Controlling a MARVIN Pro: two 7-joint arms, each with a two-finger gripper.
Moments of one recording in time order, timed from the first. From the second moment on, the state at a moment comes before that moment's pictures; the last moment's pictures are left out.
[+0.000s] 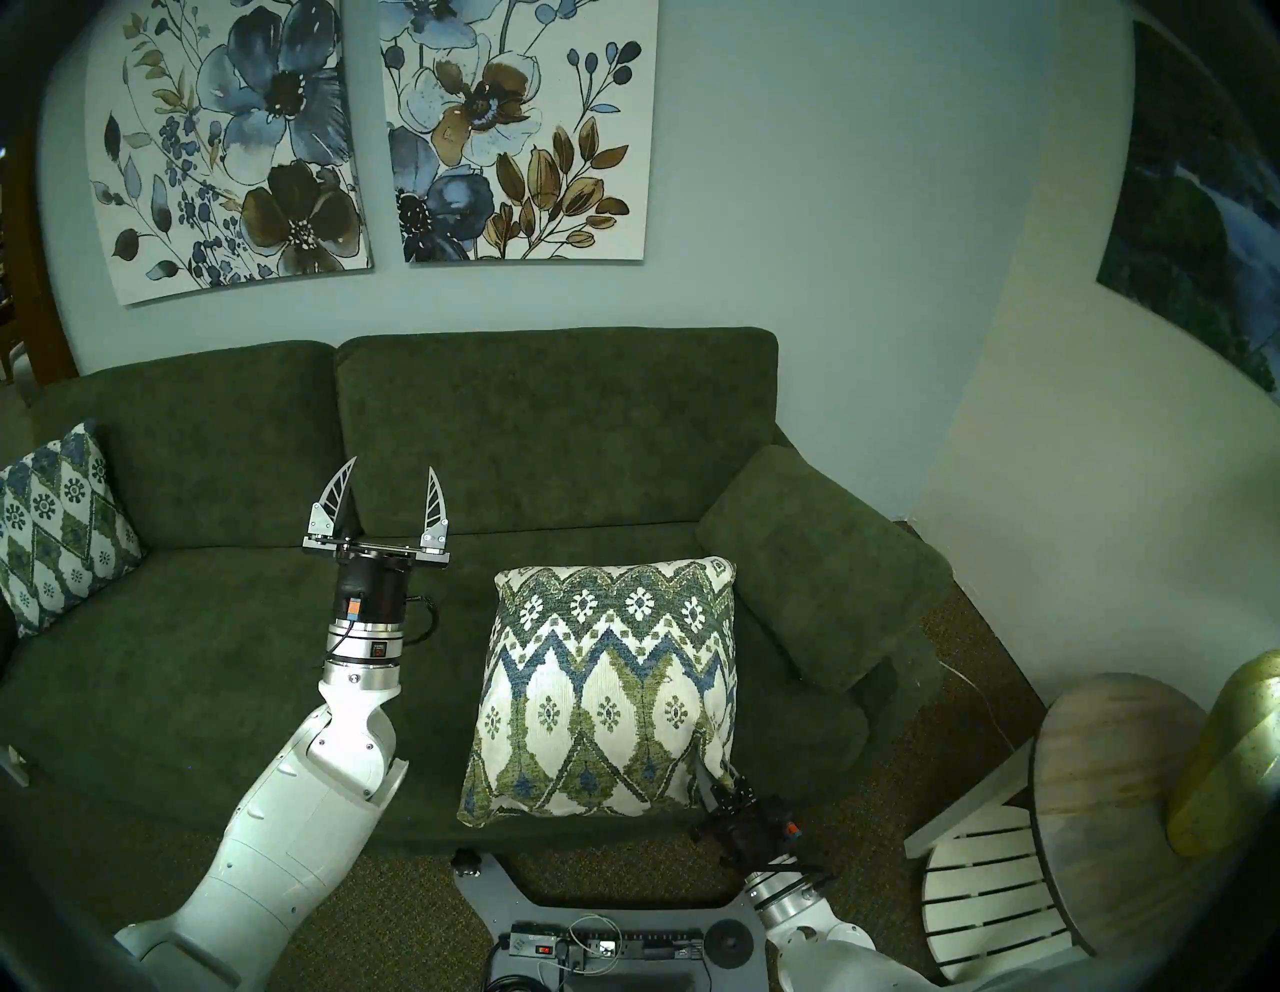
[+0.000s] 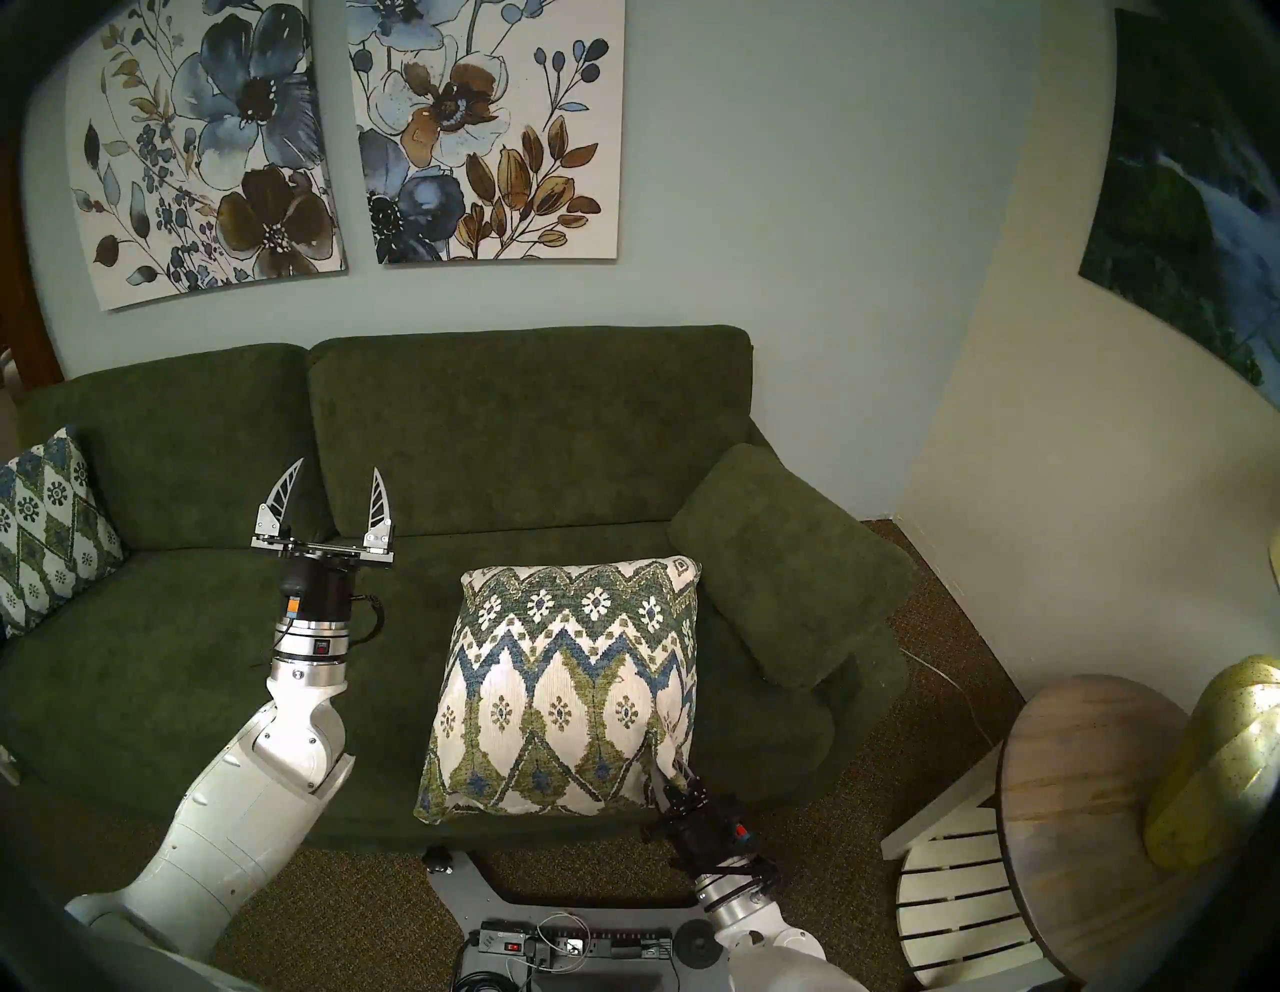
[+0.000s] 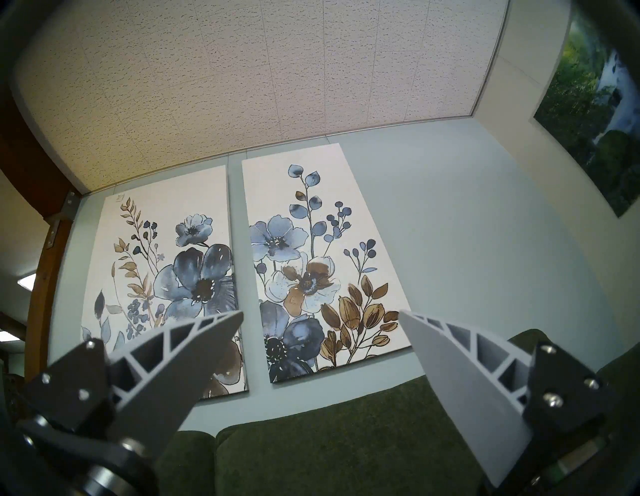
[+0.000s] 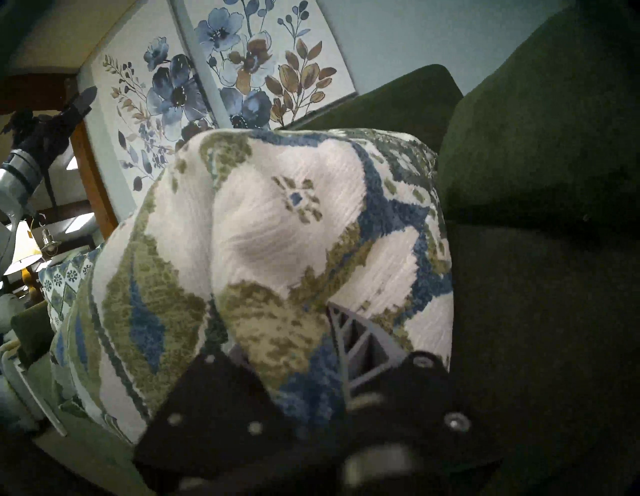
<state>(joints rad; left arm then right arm) 1.67 -1.12 -1.38 -1.40 0.21 -0.96 0.56 -1.63 -1.50 1.29 -0.51 0.83 -0.96 0.87</state>
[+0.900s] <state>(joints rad) 2.00 -1.06 -1.01 -1.42 0.28 -0.95 0.51 -1.62 -1.52 1.23 -0.53 0.83 -0.96 0.86</state>
